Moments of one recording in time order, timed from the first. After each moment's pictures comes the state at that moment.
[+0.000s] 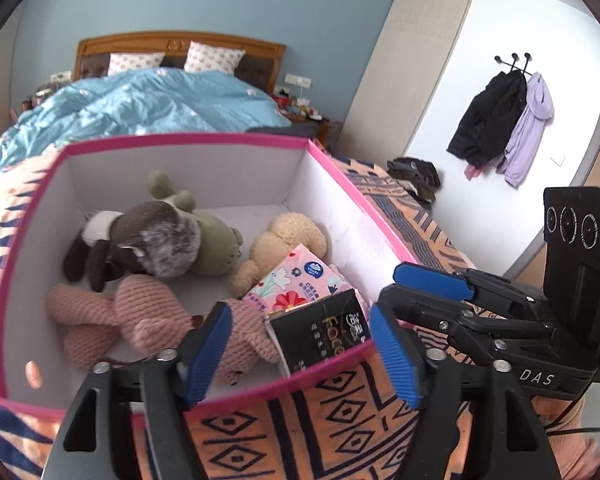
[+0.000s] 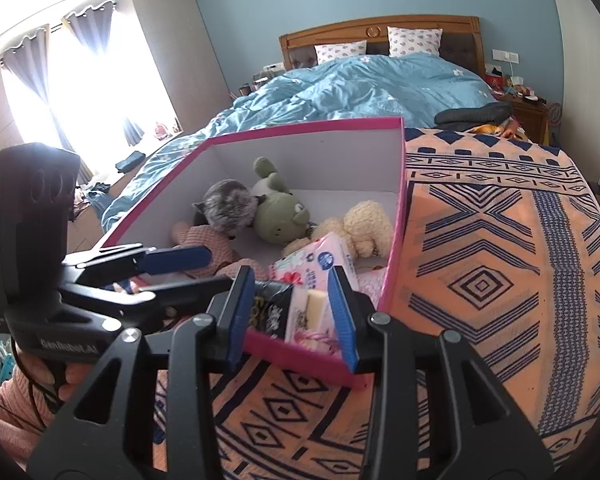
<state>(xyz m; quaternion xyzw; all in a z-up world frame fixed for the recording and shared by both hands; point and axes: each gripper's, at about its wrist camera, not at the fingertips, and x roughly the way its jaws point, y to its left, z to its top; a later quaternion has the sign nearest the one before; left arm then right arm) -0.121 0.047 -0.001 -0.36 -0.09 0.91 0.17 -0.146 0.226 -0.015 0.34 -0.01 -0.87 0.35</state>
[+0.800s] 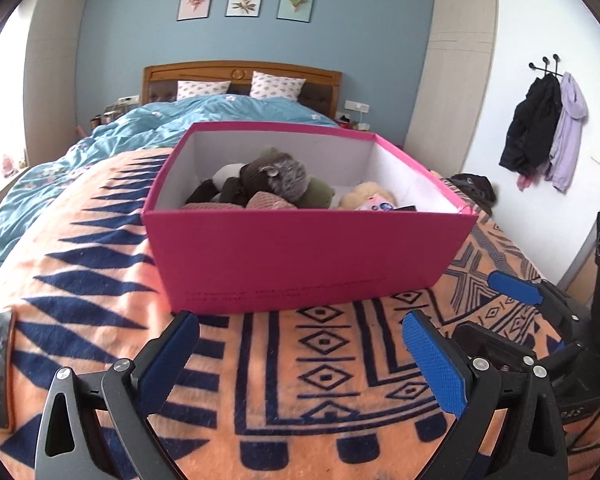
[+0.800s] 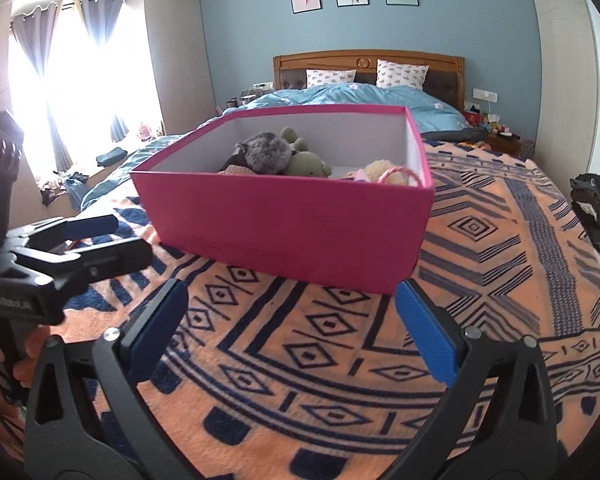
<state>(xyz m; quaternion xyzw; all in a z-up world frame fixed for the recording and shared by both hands) -0.010 0.007 -0.033 -0.32 -0.07 0.94 0.04 -0.038 0.209 -0.053 0.29 0.04 -0.91 0.30</state>
